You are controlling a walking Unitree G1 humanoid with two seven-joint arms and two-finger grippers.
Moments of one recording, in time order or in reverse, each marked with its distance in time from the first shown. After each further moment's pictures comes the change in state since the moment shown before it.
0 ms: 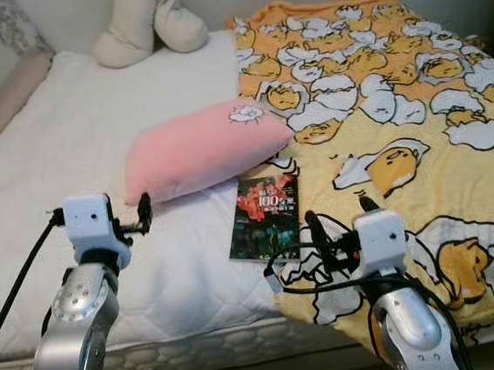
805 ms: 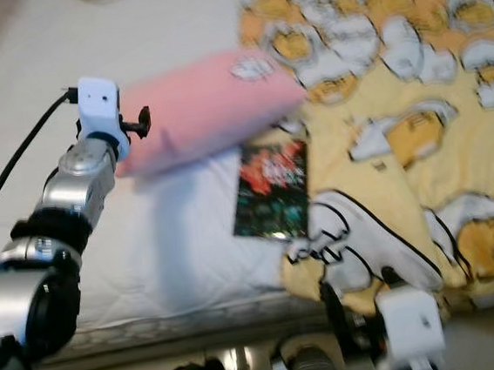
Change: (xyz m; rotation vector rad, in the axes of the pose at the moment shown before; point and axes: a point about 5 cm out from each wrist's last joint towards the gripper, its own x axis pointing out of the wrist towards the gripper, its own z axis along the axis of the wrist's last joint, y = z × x) left arm 0.134 0.007 0.078 0.126 0.021 -0.046; right arm -0.103 0.020 -0.002 0.037 0.228 -0.041
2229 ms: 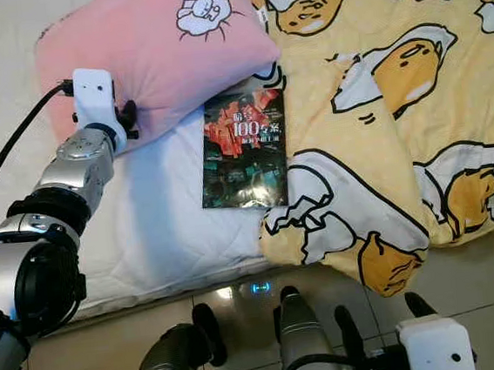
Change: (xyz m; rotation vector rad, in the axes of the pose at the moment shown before) left arm 0.004 0.005 0.003 -0.024 0.059 0.043; right arm -0.032 0.001 0.013 -0.020 0.056 -0.035
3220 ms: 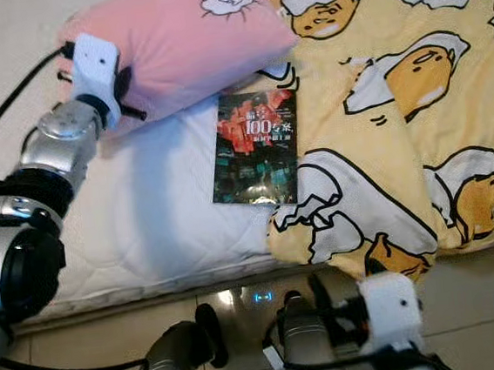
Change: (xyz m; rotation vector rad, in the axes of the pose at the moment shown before) left arm 0.000 0.008 0.049 0.225 -0.194 -0.167; right arm 0.067 0.006 -0.013 0.011 -0.071 0.080
